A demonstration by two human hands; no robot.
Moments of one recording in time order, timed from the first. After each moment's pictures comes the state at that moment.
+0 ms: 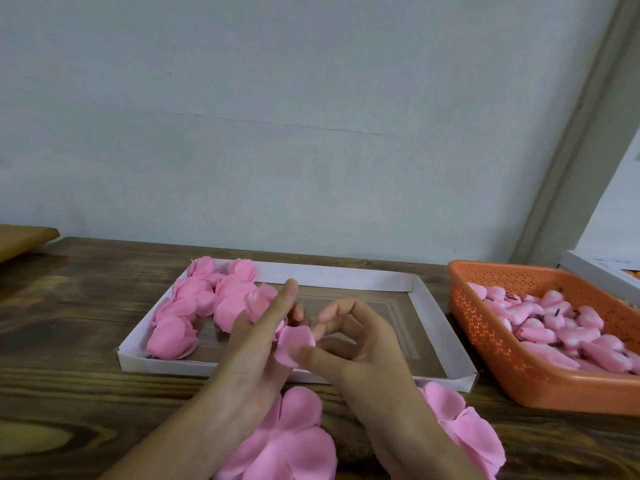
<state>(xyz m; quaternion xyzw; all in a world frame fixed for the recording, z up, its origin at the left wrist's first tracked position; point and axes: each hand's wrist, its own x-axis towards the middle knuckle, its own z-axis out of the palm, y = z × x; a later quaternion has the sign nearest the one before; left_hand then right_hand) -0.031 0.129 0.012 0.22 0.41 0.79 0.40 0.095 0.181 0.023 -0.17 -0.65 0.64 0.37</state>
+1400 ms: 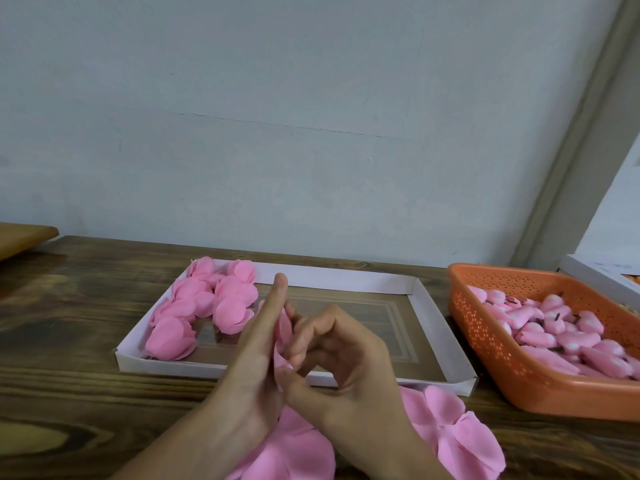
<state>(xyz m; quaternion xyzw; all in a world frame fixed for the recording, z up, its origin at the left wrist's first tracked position) -0.011 0.121 0.016 0.10 0.34 0.80 0.49 0.092 0.170 0.015 -0.02 -0.72 0.55 0.41</state>
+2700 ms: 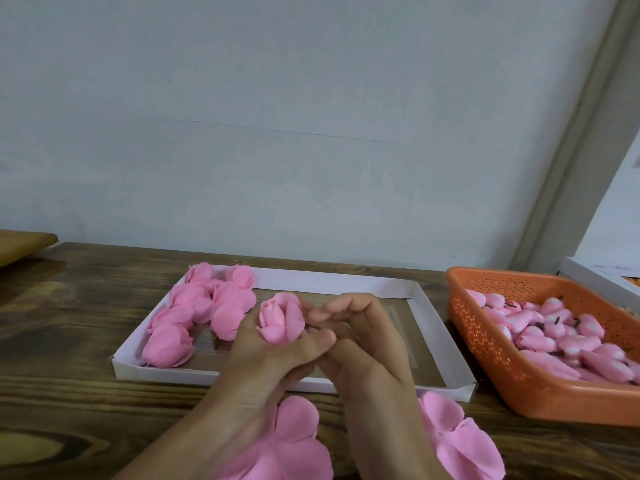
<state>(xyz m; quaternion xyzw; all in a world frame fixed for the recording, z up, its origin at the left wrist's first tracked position) -0.022 0.124 0.003 0.36 0.40 0.77 0.35 0.094 0.166 0.039 -0.10 -0.51 0.74 0.42</state>
